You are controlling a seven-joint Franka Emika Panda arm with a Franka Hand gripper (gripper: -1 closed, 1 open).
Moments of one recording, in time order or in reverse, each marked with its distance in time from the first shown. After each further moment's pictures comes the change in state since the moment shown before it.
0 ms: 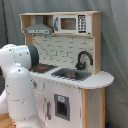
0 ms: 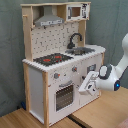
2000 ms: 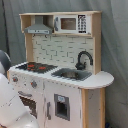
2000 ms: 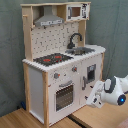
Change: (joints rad) arm 0.278 -0.343 -0.099 -0.039 0.449 0.074 -0.118
